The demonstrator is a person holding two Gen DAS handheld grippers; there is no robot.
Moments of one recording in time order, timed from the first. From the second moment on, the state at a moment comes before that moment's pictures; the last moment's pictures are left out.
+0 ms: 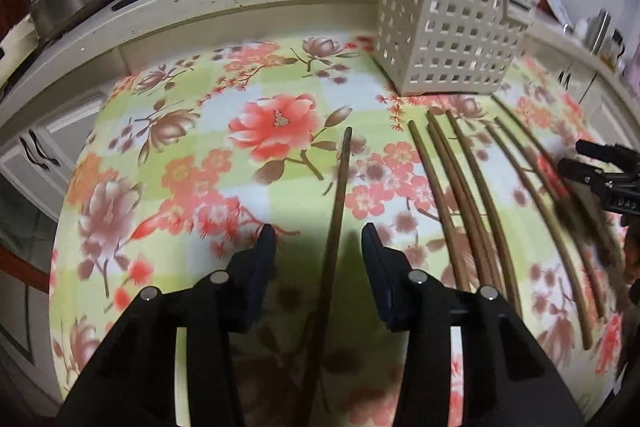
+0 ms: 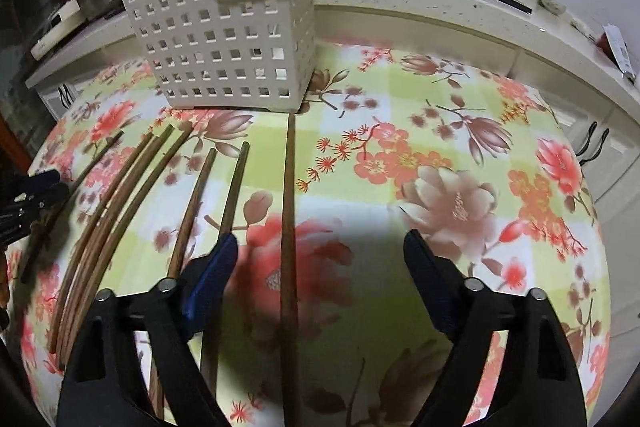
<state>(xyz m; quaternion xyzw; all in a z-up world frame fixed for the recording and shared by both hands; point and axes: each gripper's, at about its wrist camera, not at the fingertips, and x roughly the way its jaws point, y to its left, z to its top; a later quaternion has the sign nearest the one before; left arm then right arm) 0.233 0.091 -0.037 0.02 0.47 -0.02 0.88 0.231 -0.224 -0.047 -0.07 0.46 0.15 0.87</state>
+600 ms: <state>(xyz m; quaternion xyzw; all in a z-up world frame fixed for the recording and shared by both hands) 0.248 0.086 -0.044 0.03 0.48 -0.04 0.88 0.254 -0.205 -0.057 -0.09 0.47 0.18 0.86</state>
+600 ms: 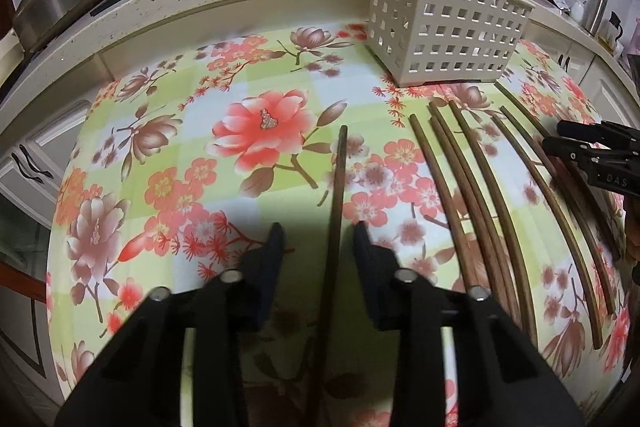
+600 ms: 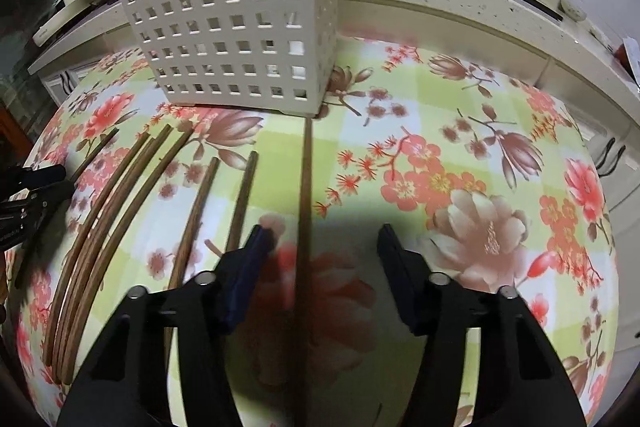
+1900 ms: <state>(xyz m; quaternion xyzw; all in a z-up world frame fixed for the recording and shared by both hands) 0.179 0.070 0.054 -0.01 0.36 -0.05 0.93 0.166 -0.262 0.061 -0.02 0.36 0.23 0.91</state>
